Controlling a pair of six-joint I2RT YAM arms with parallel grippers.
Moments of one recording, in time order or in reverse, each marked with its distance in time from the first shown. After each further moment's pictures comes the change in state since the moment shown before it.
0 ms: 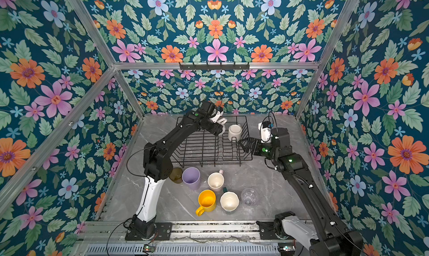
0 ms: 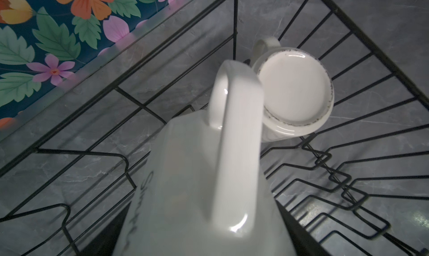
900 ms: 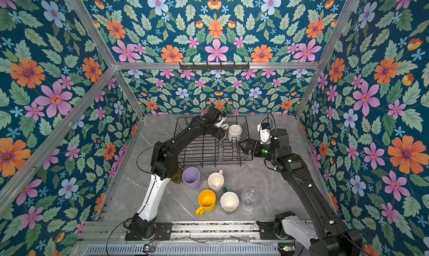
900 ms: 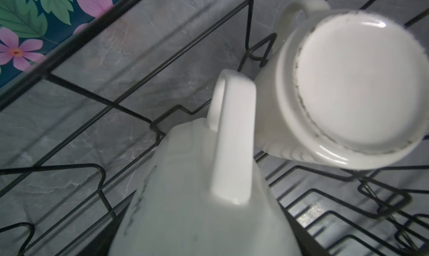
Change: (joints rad) left arm -0.023 0.108 0.007 0.062 -0.069 -0.050; right arm 0.000 0.004 -0.019 -0.001 -0.019 0.000
